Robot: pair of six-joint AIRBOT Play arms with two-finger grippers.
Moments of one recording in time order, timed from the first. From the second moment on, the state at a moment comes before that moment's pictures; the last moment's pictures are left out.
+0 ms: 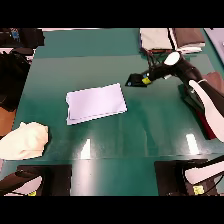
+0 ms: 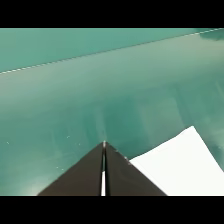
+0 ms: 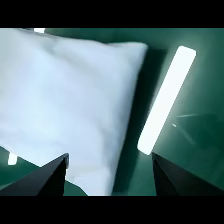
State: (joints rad) left arm -0.21 -1.15 1.65 1.43 -1.02 -1.54; right arm 0.17 -1.66 1.42 -0.85 1.14 1.31
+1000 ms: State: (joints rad) left arm -0.34 -1.15 1.64 1.37 -1.00 -1.54; right arm 0.20 -1.83 1.76 -0.83 1.14 1.32
